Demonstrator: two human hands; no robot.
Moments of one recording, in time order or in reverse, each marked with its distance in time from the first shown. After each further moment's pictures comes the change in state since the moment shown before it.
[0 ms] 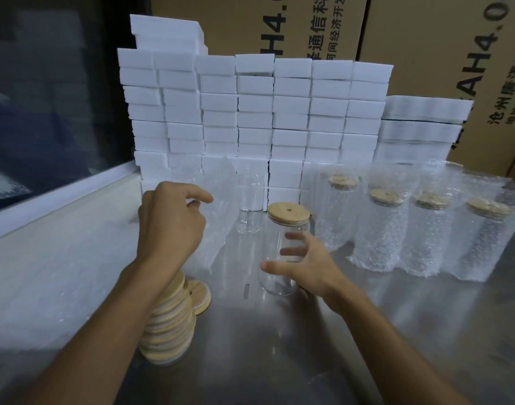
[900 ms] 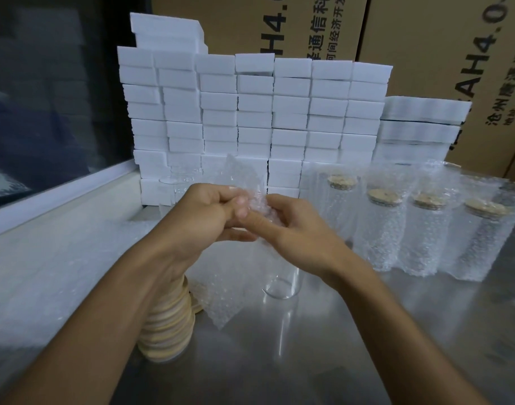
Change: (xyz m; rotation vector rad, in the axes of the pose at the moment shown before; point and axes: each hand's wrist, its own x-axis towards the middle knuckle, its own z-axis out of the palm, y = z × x) left_hand -0.006 0.033 -0.004 -0.727 -0.627 -0.221; right_hand -0.042 -0.091 0.005 -0.103 -0.093 -0.461
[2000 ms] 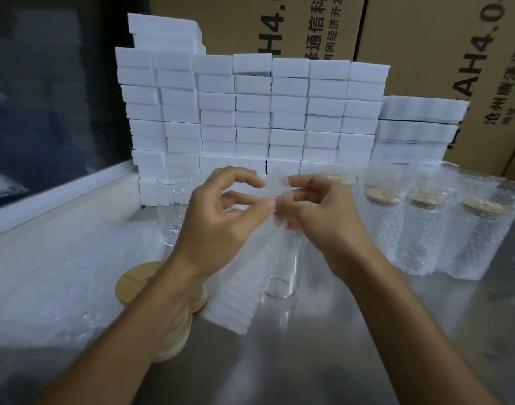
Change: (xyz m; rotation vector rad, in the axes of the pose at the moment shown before) left_hand -0.002 -0.016 0.022 0.130 0.180 0.469; right_hand 0.001 0.001 -0.019 0.338 0.366 0.139
